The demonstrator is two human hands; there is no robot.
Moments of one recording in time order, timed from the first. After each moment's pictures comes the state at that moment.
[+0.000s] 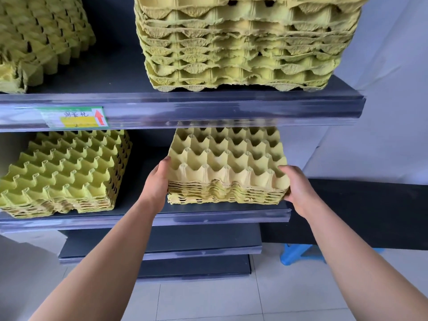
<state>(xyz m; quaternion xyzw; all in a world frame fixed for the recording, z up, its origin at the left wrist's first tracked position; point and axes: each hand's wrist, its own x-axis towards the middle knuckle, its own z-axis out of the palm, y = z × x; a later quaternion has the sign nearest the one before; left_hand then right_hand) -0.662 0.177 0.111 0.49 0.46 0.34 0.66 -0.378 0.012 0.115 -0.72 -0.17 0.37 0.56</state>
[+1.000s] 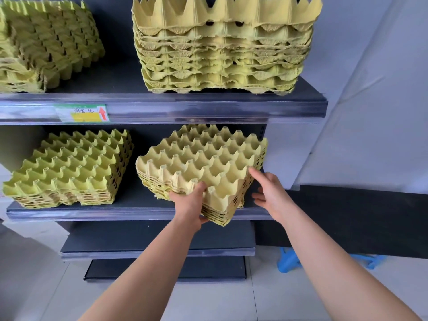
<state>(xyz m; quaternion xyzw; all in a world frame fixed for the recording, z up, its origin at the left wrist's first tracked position) -0.601 0.055 0.127 0.27 0.57 0.34 0.70 -0.417 -0.013 0.128 -0.69 -0.21 0.45 0.53</state>
